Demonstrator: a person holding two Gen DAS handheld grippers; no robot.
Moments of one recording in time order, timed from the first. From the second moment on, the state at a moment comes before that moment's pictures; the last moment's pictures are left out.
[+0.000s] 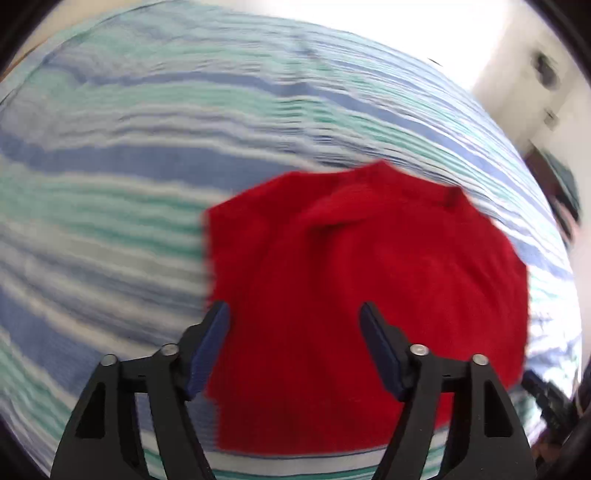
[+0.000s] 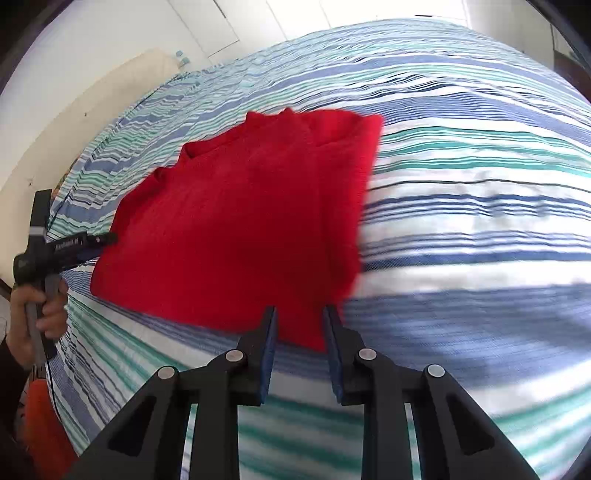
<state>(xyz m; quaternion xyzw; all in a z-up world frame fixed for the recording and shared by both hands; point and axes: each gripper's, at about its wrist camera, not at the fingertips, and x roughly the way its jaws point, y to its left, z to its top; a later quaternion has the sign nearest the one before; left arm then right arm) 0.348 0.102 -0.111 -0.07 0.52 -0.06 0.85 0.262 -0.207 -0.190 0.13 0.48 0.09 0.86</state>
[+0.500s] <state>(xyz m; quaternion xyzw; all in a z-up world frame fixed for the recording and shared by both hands) 0.393 0.192 -0.117 -0.15 0.51 0.10 0.84 0.181 -0.210 -0.195 0.18 0.45 0.08 0.87</state>
